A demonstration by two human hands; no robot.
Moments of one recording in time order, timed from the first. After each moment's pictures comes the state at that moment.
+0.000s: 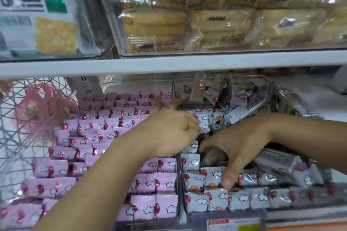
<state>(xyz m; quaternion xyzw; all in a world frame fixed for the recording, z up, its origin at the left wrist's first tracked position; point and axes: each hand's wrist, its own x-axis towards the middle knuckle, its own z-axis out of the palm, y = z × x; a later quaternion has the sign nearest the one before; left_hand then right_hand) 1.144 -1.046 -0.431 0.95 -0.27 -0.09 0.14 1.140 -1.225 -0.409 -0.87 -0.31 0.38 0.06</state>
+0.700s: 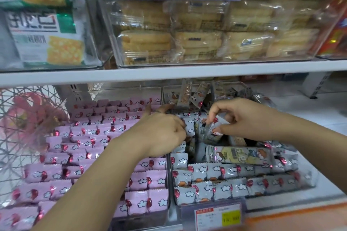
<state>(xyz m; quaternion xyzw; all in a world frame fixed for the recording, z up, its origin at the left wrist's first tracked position) 1.142 -1.050 -0.430 0.96 -0.26 -0.08 0.09 1.116 -1.263 -0.399 -0.94 -0.20 0.07 0.27</state>
